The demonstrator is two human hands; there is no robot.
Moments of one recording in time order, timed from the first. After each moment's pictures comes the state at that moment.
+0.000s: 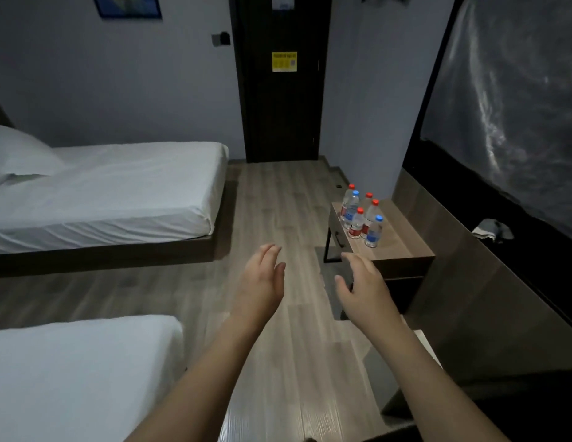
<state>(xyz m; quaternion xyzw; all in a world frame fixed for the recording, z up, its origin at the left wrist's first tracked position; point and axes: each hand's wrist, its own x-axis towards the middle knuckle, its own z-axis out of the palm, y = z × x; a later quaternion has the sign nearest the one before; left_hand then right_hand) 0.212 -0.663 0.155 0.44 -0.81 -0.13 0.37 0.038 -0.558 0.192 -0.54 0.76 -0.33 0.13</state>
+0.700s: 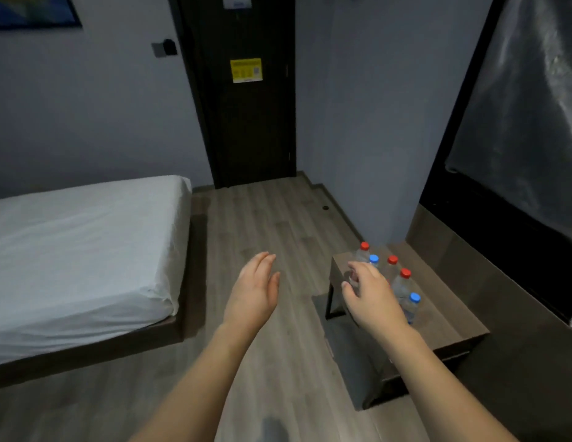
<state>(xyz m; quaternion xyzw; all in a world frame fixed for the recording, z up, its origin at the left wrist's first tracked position) 0.040 -1.144 0.149 0.40 -0.86 -0.15 0.27 -0.152 -1.019 0.160 -0.47 0.82 -0.30 0.11</state>
